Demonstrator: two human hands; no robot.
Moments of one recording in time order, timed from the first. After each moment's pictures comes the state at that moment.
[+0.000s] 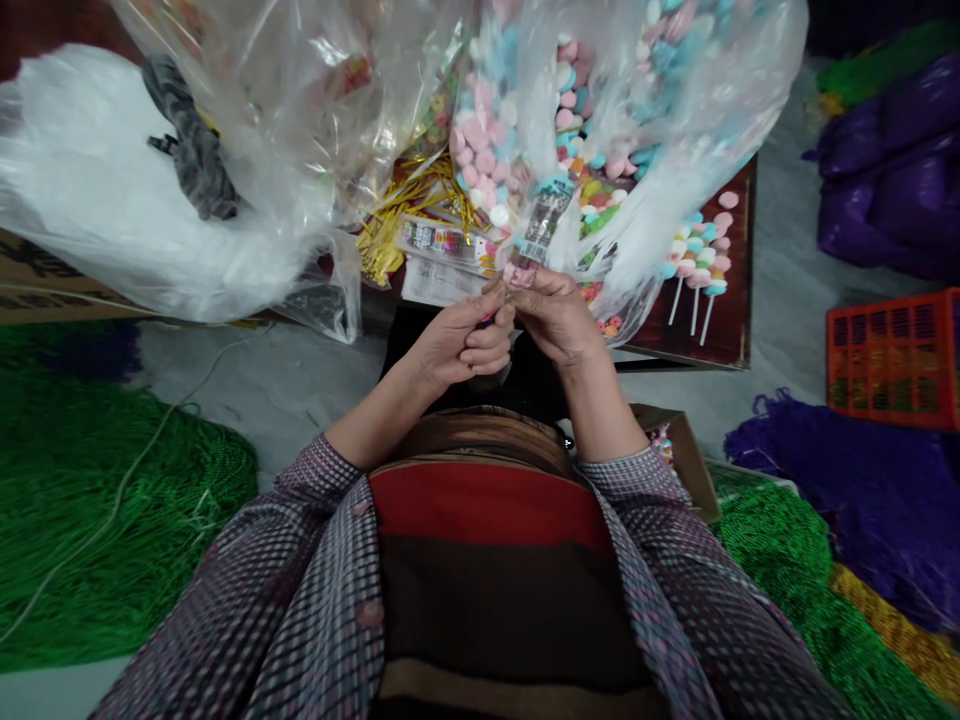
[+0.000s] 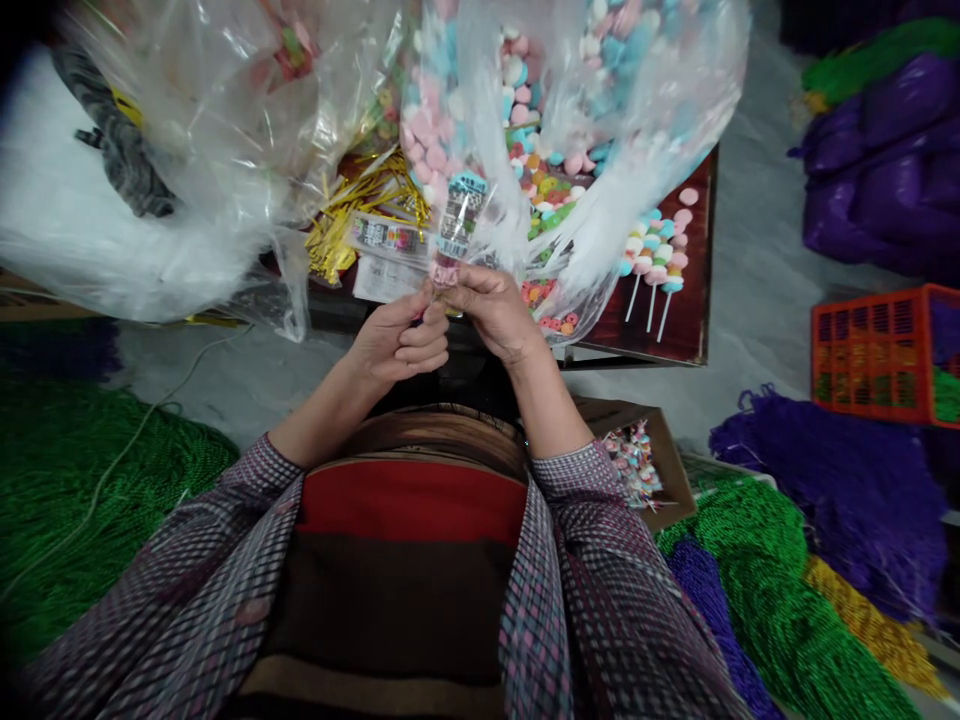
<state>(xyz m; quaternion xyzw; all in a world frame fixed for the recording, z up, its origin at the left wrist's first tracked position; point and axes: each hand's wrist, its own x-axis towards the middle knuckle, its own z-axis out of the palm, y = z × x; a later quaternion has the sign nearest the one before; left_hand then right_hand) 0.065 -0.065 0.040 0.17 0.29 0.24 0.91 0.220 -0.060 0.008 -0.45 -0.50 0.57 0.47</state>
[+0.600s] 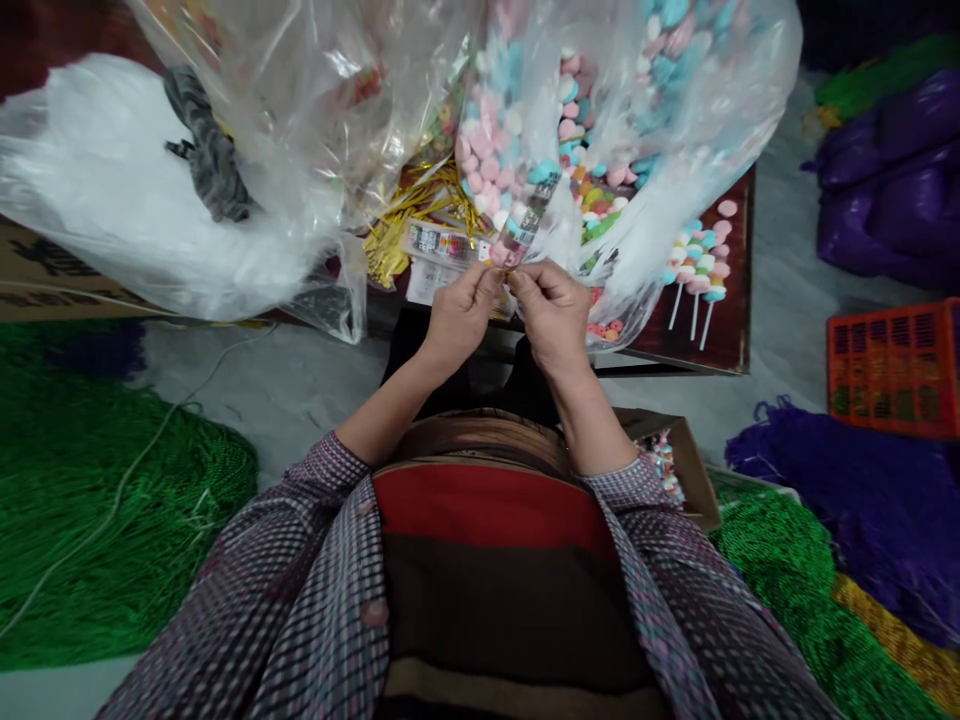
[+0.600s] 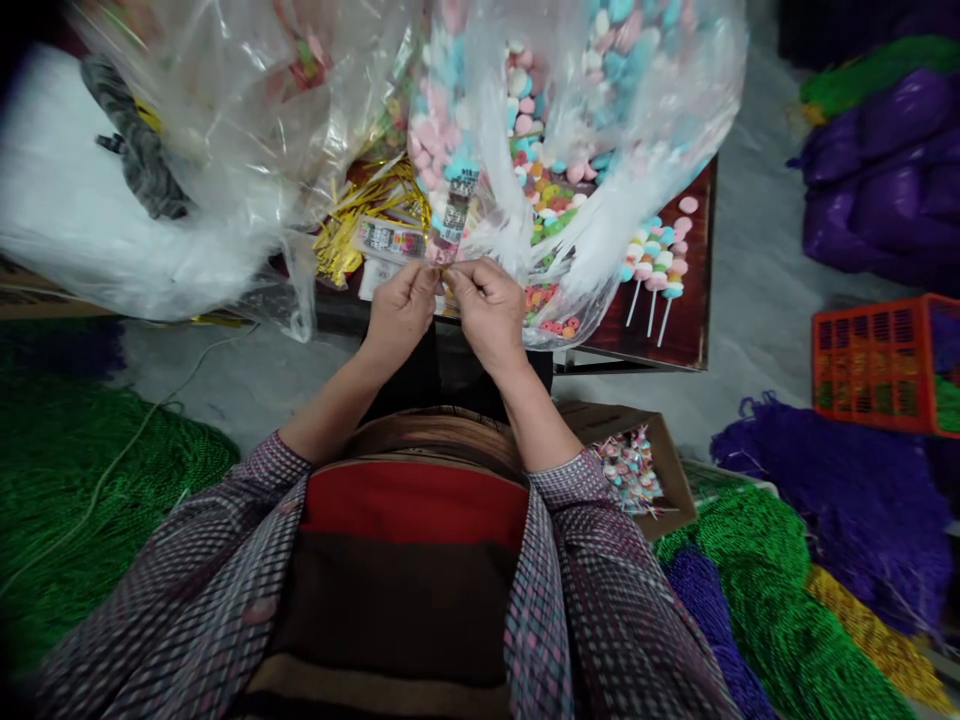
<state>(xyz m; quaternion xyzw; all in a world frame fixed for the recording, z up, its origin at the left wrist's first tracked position) 0.073 -0.056 0.021 0.48 0.49 0.46 0.56 0.205 -0.065 0.007 -0.56 -0.57 0.29 0.52</state>
